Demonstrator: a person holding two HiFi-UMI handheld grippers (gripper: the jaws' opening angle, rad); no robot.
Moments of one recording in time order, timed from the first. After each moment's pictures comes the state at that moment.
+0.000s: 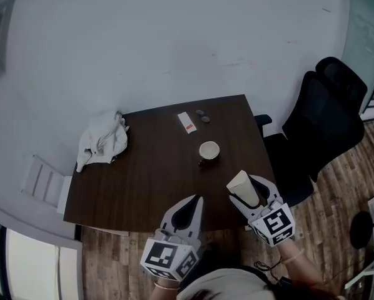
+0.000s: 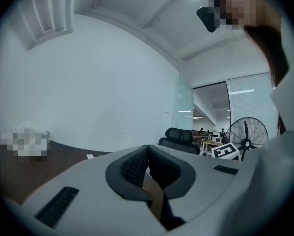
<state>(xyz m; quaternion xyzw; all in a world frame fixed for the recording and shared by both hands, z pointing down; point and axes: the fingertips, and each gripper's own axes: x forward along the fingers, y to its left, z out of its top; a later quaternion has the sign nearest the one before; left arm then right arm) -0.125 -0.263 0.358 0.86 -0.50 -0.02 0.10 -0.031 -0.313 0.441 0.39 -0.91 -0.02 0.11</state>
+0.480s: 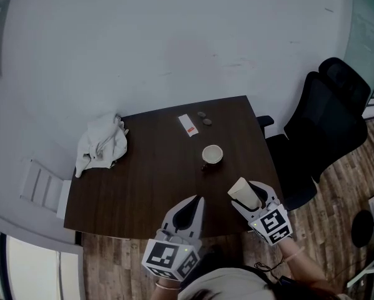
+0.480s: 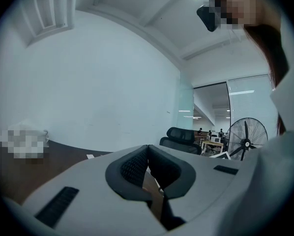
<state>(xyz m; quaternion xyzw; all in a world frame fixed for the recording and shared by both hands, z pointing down) -0.148 -0.300 0.365 0.86 -0.49 -0.02 0.10 -0.050 -0.347 0.494 0.38 -0.91 0.00 0.18</state>
